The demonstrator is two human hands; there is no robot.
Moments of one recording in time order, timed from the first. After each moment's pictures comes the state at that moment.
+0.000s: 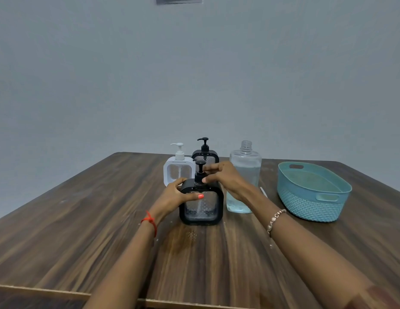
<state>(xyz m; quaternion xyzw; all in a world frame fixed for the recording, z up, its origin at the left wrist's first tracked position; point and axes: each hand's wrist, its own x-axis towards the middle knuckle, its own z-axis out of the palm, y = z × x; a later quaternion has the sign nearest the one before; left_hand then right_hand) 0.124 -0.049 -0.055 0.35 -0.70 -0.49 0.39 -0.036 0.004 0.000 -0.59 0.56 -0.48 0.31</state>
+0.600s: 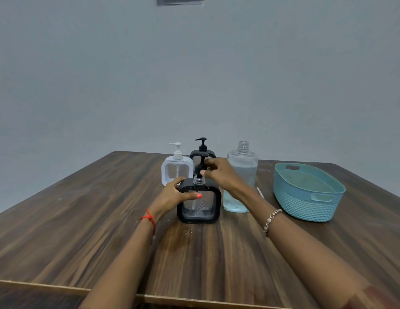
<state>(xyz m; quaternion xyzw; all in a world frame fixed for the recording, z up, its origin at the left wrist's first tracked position) 0.121 -0.041 -0.053 0.34 -0.69 -0.50 0.40 -0.024 0.021 0.012 -0.64 0.59 -0.45 0.20</state>
